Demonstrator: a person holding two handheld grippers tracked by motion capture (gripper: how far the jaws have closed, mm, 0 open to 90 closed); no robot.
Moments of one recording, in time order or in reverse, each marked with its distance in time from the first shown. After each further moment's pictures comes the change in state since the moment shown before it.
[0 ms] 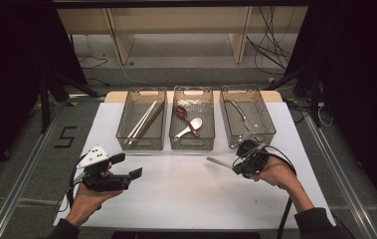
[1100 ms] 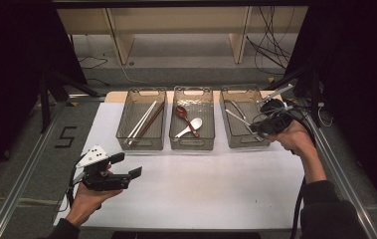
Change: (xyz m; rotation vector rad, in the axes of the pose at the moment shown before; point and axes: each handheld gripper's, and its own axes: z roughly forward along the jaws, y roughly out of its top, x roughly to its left) left arm 0.002 0.000 0.000 -0.002 0.004 -0.005; right arm -0.072 0.028 -0.073 -0.219 -0.156 0.162
